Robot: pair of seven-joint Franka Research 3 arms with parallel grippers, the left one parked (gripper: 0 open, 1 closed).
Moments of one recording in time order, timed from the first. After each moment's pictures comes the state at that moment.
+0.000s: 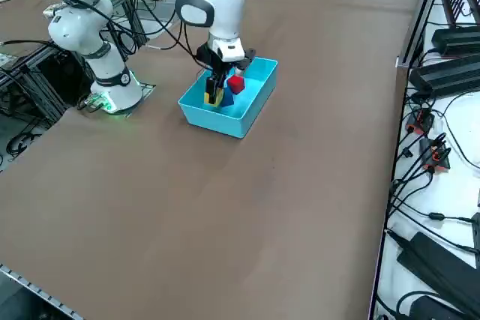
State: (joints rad) arm 0.22 0.09 -0.09 -2.41 -0.12 2.24 0.14
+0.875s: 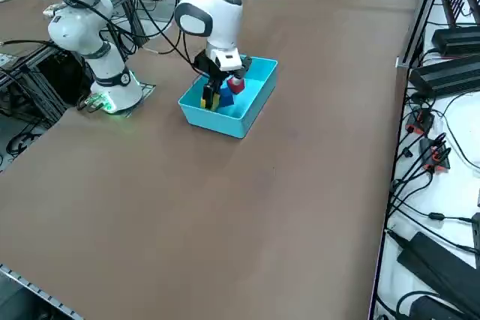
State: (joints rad) arm 0.21 0.12 -0.09 -2.42 -0.12 2.27 0.13
